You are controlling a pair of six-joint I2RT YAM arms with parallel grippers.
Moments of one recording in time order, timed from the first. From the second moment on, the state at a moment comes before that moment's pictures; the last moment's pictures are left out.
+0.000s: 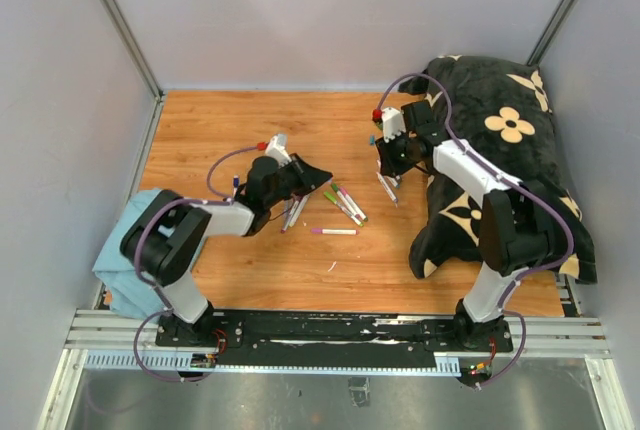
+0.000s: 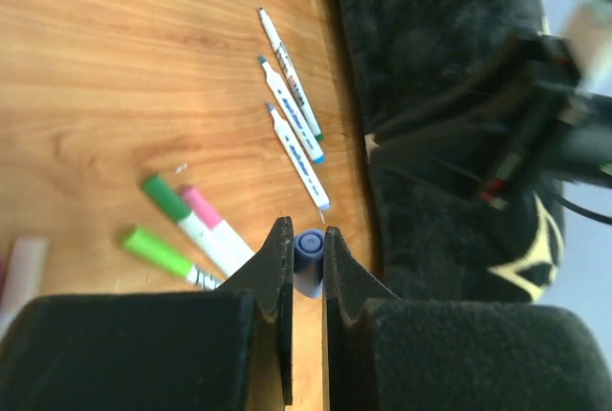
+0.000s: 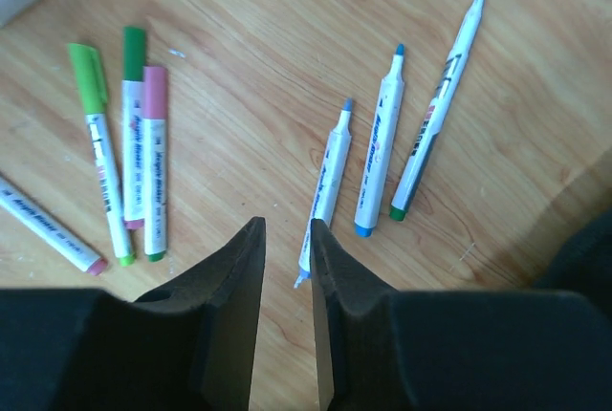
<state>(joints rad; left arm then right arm) -0.52 1.61 0.58 0.86 0.21 -0.95 0.31 1.77 1.31 -0.49 -0.27 -0.24</state>
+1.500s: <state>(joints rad) -0.65 2.36 1.98 -0.38 -0.23 -0.70 0.17 1.58 1.31 -0.52 -0.56 -0.27</state>
